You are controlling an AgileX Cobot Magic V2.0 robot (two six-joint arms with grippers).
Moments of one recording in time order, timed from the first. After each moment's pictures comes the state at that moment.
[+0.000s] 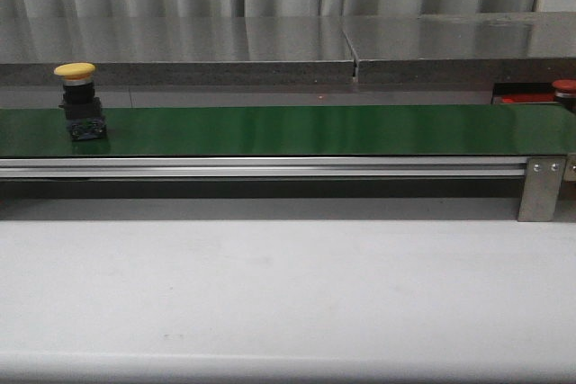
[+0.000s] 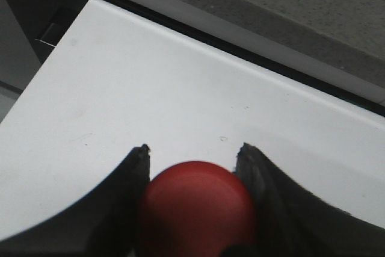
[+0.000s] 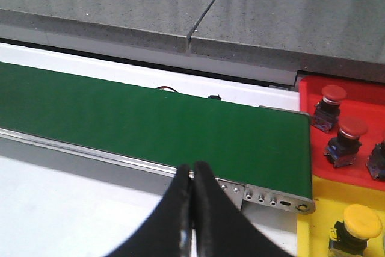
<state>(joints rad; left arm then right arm) 0.43 1.95 -1.82 -0.32 0.76 0.30 -0.17 0.53 -0.53 0.82 0.50 -0.80</state>
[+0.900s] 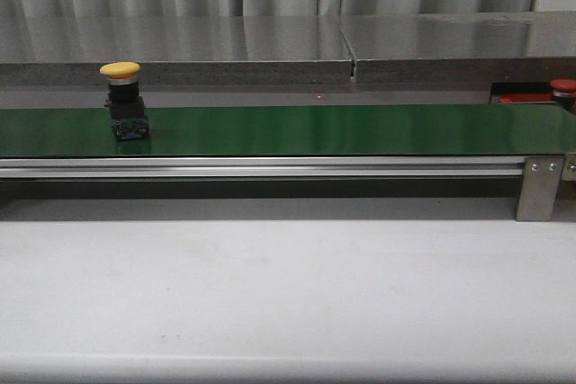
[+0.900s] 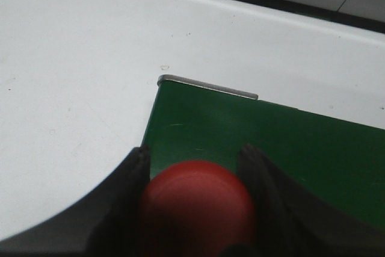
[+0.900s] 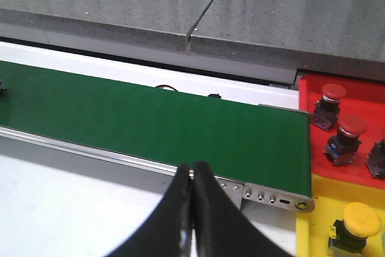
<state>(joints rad) 0.24 1.76 -1.29 -0.29 0.40 0.35 -0.17 0.53 -0.53 0.82 0.50 -0.80</state>
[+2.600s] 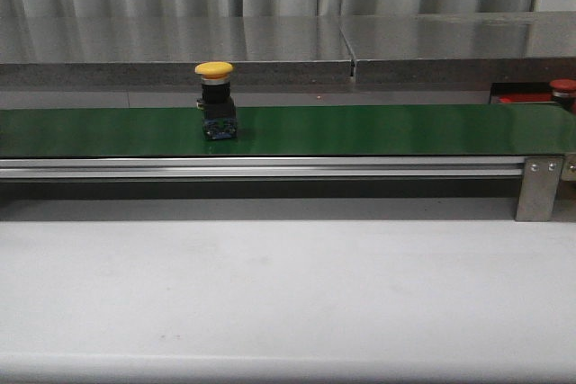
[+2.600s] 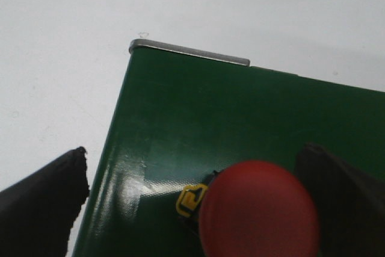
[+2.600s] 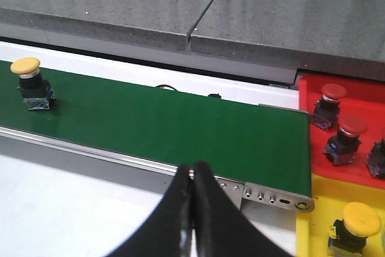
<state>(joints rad) 0.20 1.83 -1.29 -0.27 0.39 0.35 -0.17 0.53 -0.53 0.82 0.51 -0.80</state>
